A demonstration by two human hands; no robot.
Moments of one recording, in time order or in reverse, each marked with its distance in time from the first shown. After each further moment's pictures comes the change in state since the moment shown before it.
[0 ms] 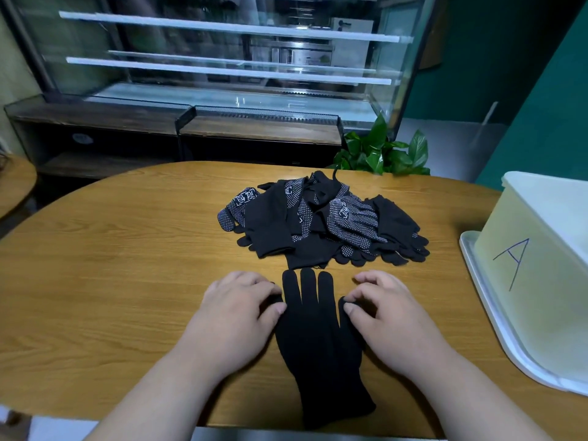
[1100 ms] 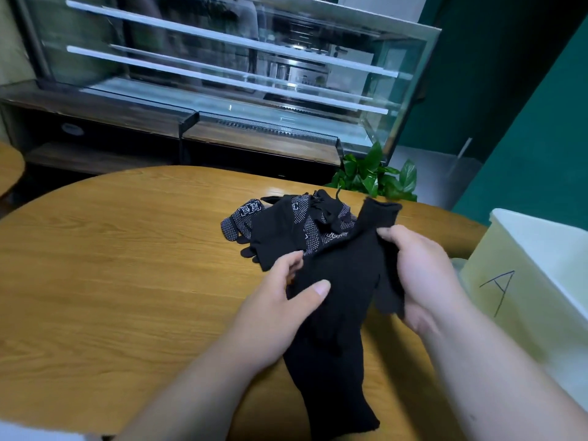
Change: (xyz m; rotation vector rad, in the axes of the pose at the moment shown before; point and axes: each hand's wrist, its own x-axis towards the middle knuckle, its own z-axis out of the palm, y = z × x) left_hand 0.013 0.036 -0.016 -1.025 -0.038 -0.155; right_hand 0.043 -0.083 -0.066 1.047 0.293 0.508
